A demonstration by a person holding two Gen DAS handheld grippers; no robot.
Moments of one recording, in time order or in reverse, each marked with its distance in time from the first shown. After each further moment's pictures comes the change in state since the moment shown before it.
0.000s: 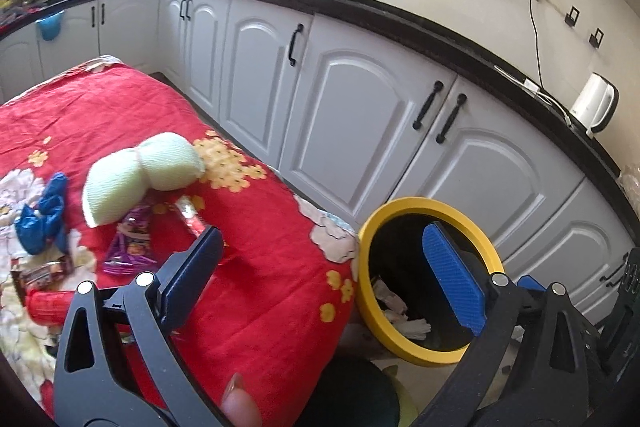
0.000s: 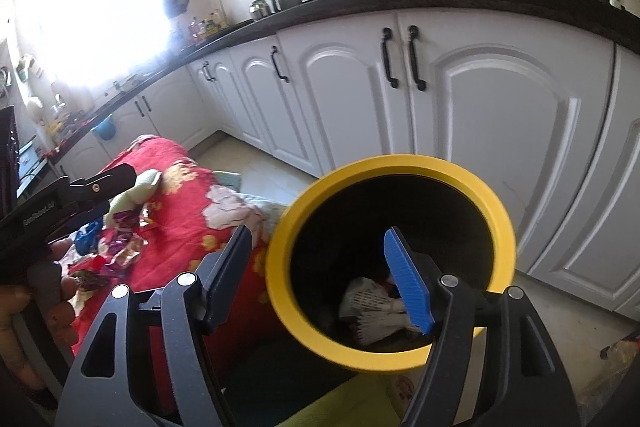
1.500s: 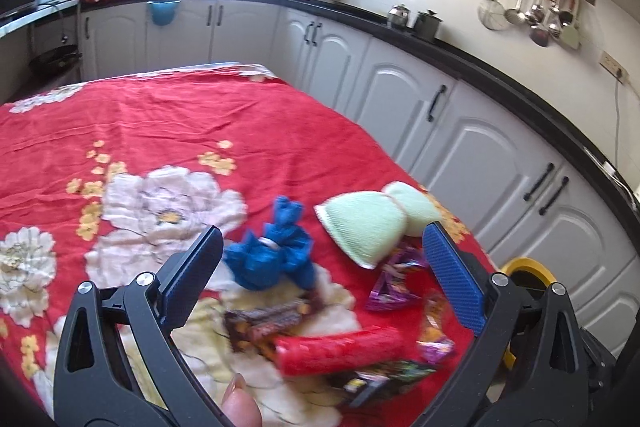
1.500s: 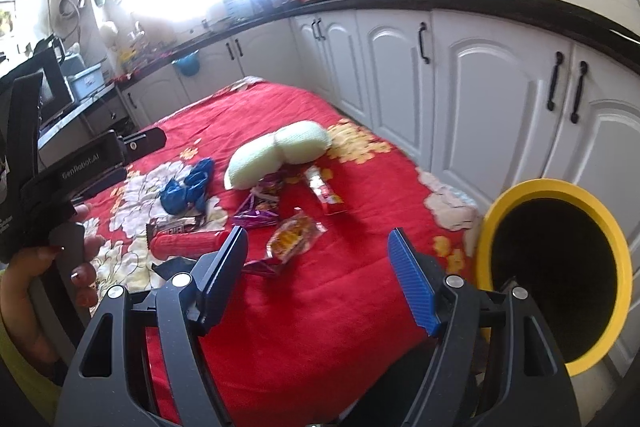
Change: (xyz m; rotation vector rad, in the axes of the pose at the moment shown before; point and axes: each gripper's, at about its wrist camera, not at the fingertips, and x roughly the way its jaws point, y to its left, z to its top) left arm -0.075 0.188 0.004 -0.206 -0.129 0.269; right arm 0.056 0.189 -0.013 -0.243 0.127 0.218
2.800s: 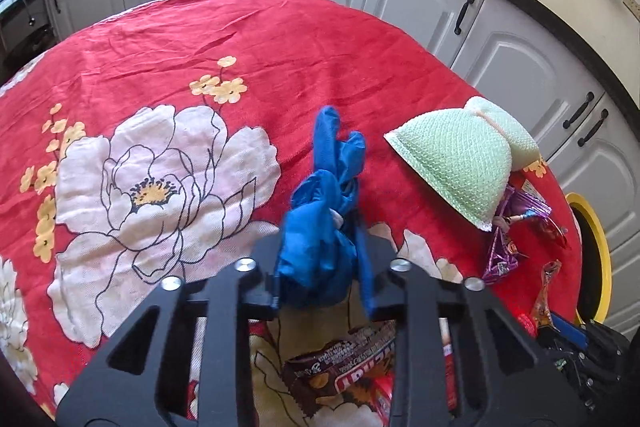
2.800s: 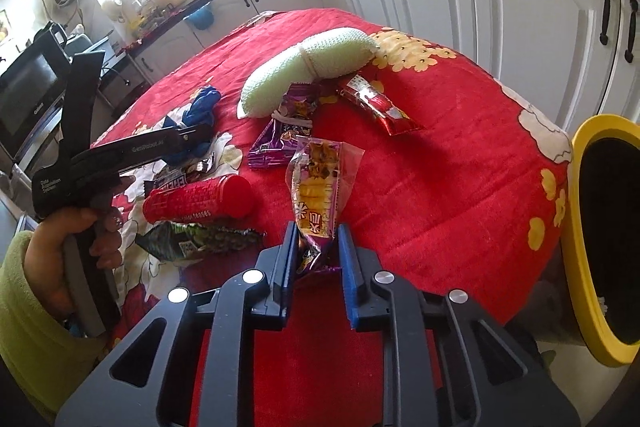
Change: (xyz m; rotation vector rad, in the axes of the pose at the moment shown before) left arm 0.091 0.037 -0.018 0.097 0.298 0.011; right arm 0.055 0.002 -0.027 0.068 0.194 0.131
